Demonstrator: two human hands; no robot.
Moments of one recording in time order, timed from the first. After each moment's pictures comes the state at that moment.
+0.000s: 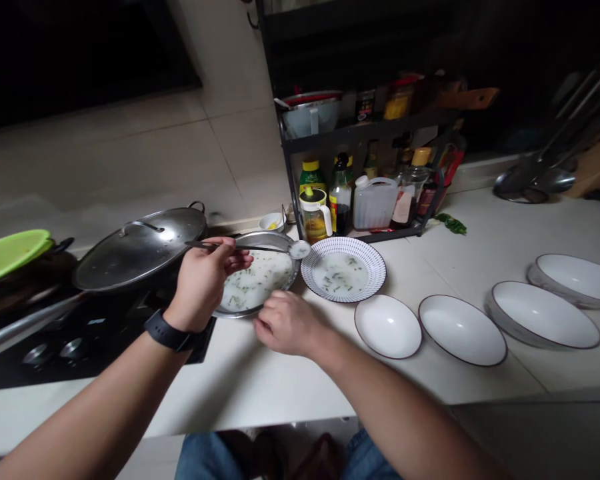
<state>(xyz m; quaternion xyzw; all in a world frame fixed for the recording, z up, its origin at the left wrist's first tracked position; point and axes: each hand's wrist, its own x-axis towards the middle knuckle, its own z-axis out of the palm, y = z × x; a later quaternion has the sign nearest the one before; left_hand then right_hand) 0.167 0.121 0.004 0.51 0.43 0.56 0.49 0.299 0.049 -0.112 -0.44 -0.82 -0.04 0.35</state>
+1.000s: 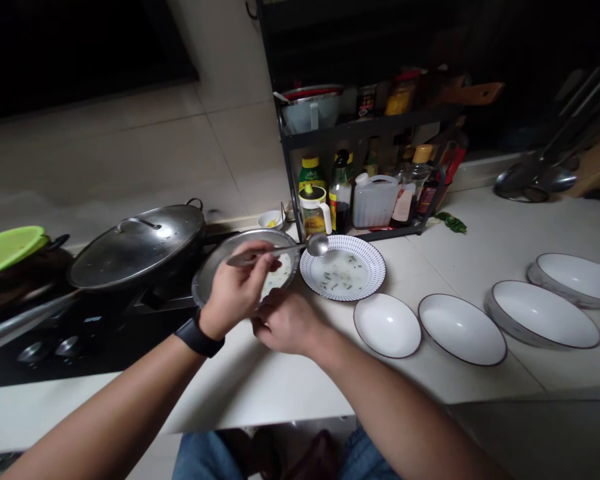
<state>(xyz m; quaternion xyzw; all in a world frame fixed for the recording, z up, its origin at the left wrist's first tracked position) 0.185 0.094 -0.018 0.78 0.34 0.45 0.27 0.299 0.048 -0.105 -0.45 -0.83 -0.01 0.32</state>
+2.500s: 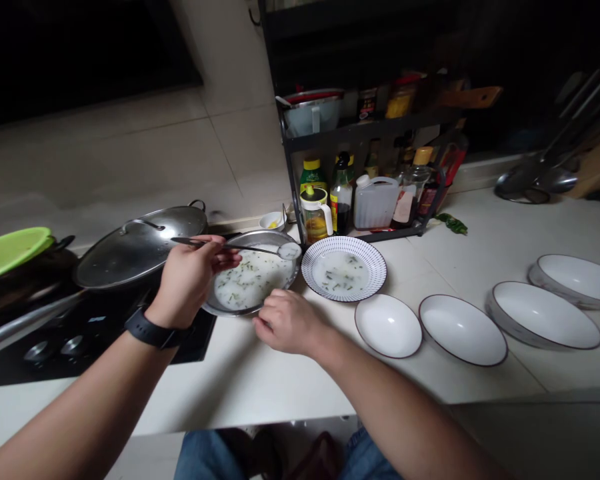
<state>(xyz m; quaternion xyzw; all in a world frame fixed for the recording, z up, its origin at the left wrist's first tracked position) 0.150 0.126 0.013 0.51 0.46 0.55 0.46 0.300 0.048 -0.111 -0.44 -0.83 -0.04 0.35</state>
